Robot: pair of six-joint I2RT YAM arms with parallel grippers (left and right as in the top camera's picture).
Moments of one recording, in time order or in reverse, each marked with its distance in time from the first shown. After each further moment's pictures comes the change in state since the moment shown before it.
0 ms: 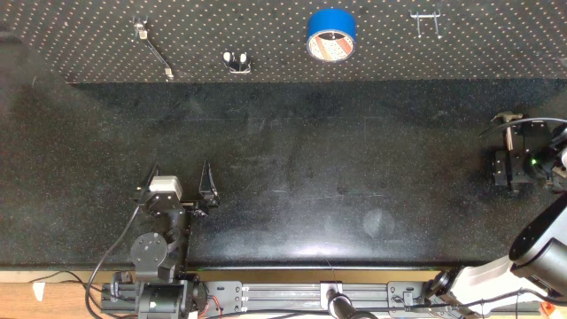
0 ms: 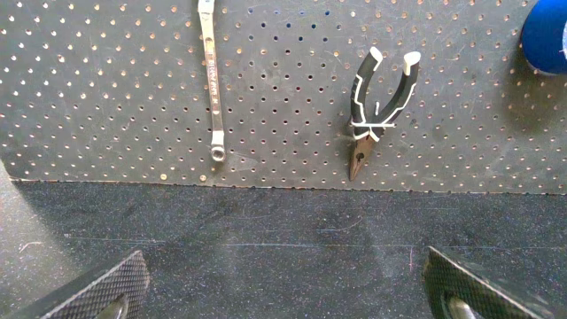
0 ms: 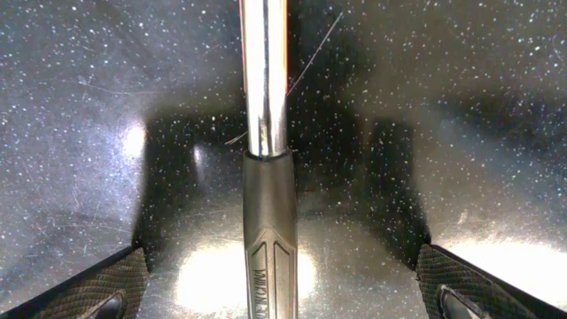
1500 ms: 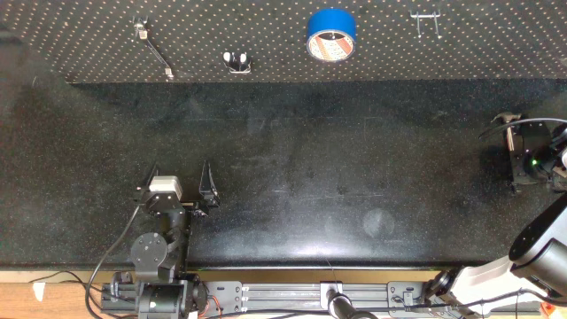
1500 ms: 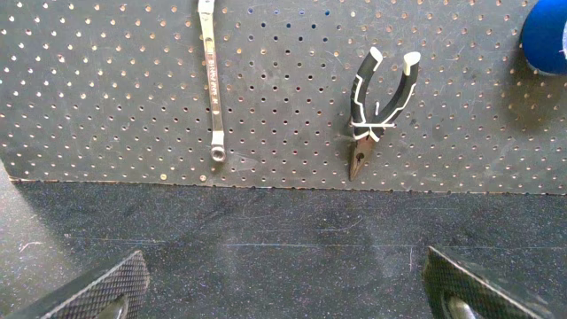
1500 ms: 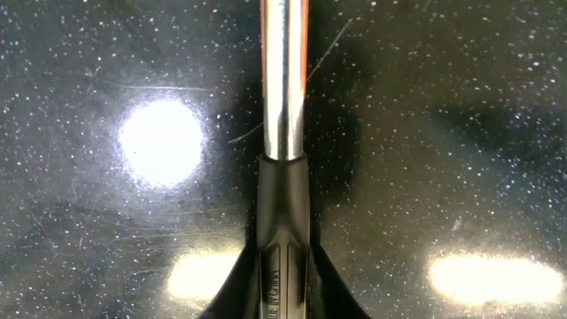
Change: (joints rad) left arm 0.000 0.000 0.000 0.000 0.000 0.000; right arm 0.000 0.000 0.000 0.001 0.001 -0.048
